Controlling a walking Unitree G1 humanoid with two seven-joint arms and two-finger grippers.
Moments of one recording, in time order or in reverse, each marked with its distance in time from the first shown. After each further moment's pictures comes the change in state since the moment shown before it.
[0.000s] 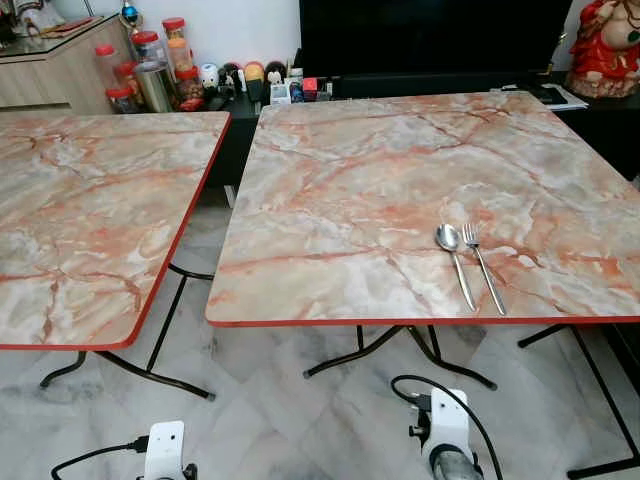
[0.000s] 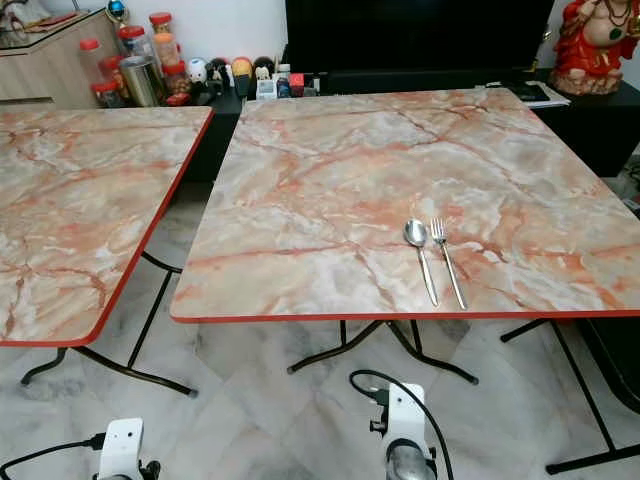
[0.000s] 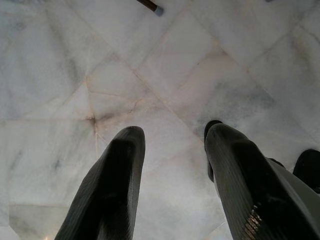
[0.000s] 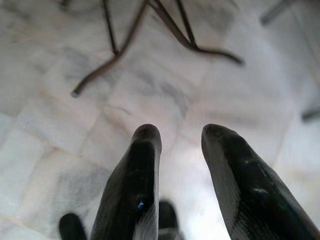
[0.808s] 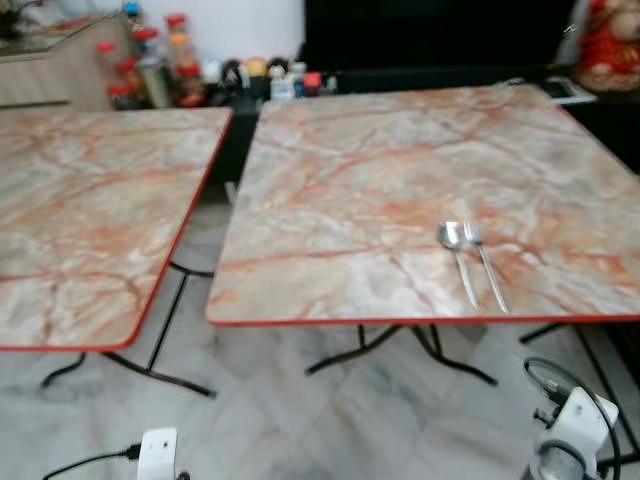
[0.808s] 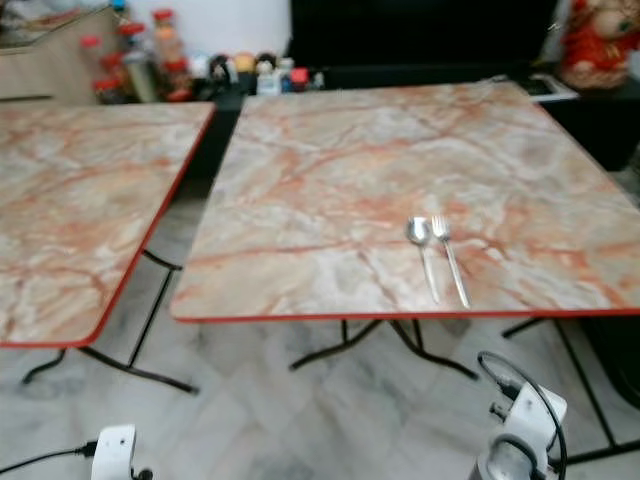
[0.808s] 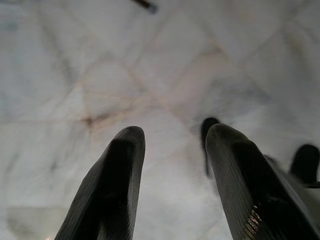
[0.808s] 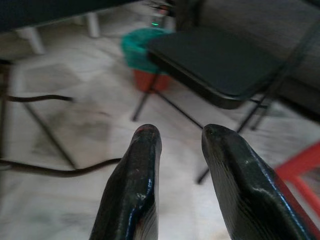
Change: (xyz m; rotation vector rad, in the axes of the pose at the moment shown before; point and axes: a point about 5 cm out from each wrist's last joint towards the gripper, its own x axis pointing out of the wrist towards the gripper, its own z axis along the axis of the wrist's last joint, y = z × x) left arm 0.000 -0.005 -0.003 -0.004 0.007 -0.014; right arm -0.007 -0.098 0.069 0.181 -0.407 -0.475
